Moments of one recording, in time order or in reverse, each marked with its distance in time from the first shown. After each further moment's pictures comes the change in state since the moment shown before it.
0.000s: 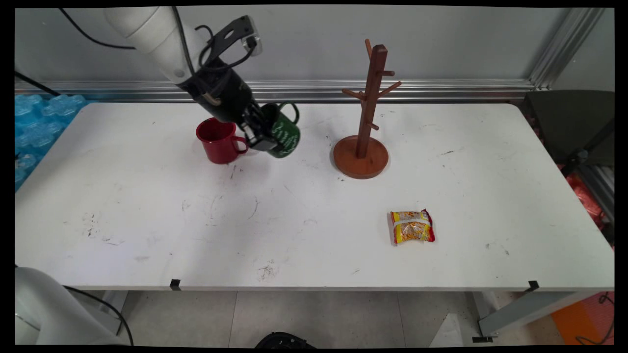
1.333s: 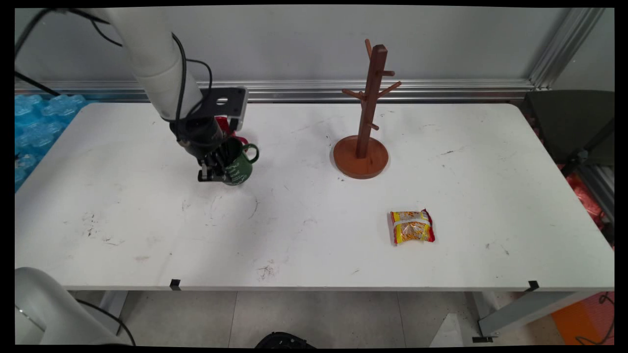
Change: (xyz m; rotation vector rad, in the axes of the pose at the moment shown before) arm -0.045 -0.016 0.055 0.042 -0.401 0.313
